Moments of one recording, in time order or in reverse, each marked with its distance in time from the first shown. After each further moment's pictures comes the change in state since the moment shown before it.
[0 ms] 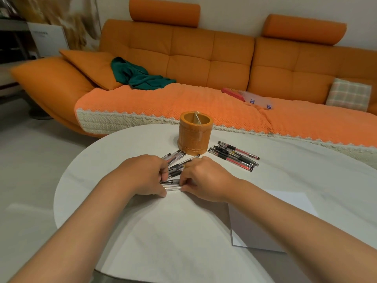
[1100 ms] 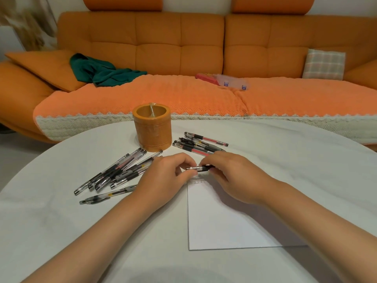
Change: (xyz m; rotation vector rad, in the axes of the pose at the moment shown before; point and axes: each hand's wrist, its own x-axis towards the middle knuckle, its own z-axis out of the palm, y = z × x) left_hand 0.051 0.118 0.063 -0.540 0.368 0.314; right_hand -0.126 0.078 -0.025 0.122 0.108 0.349
